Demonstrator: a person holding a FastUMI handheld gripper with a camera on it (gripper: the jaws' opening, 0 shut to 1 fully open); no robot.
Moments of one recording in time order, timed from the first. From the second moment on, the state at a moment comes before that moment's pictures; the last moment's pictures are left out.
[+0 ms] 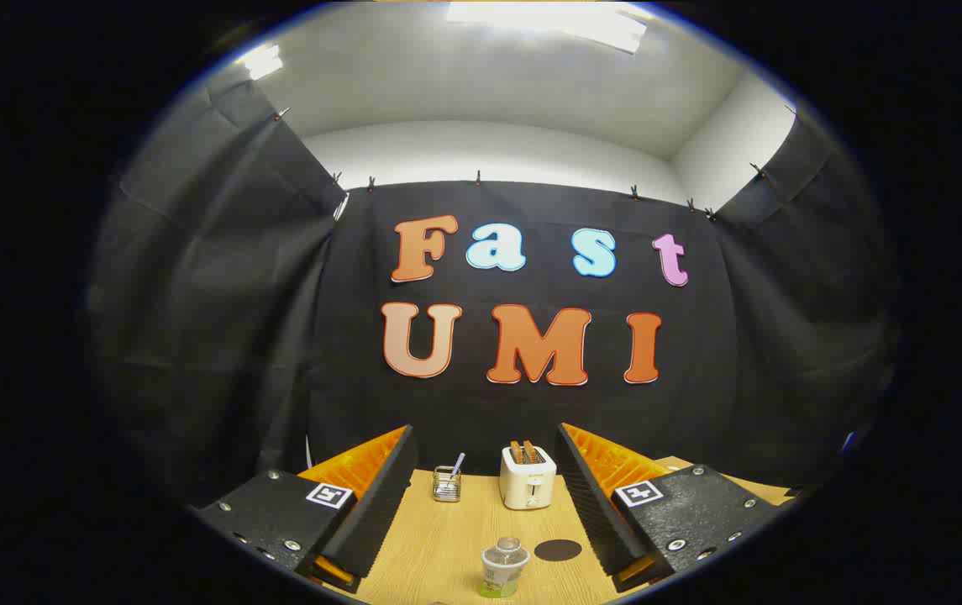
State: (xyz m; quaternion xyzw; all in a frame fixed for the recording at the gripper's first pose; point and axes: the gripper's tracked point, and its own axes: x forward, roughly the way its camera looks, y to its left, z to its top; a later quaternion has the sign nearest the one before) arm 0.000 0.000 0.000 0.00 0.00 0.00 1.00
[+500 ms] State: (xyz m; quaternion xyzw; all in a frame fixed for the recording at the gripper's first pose) arm 0.000 -0.020 -0.002 0.00 0.00 -0.03 1.00
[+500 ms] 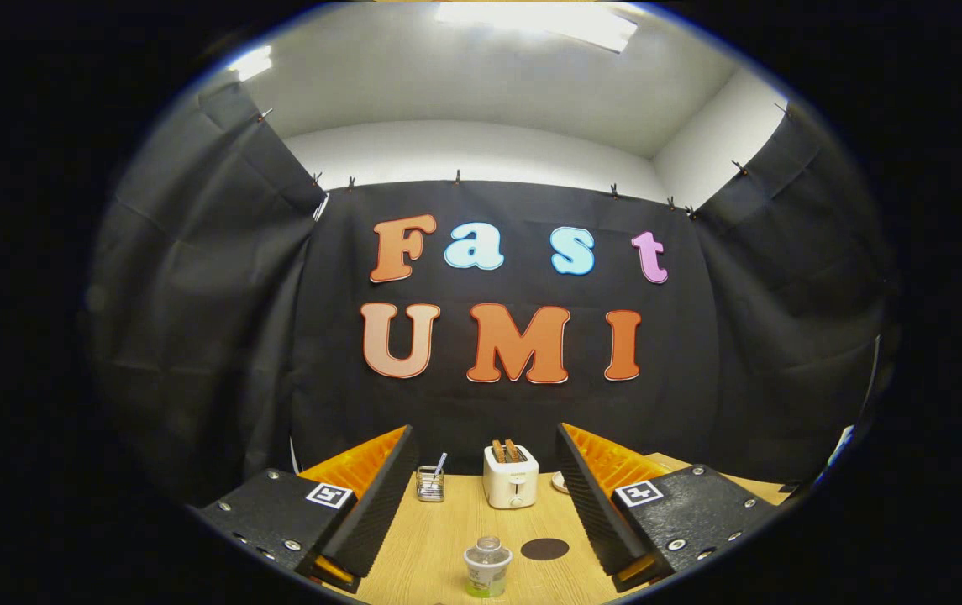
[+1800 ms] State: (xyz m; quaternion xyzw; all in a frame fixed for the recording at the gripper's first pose) arm 0.002 -0.020 -0.176 0.00 0.08 -0.06 0.99
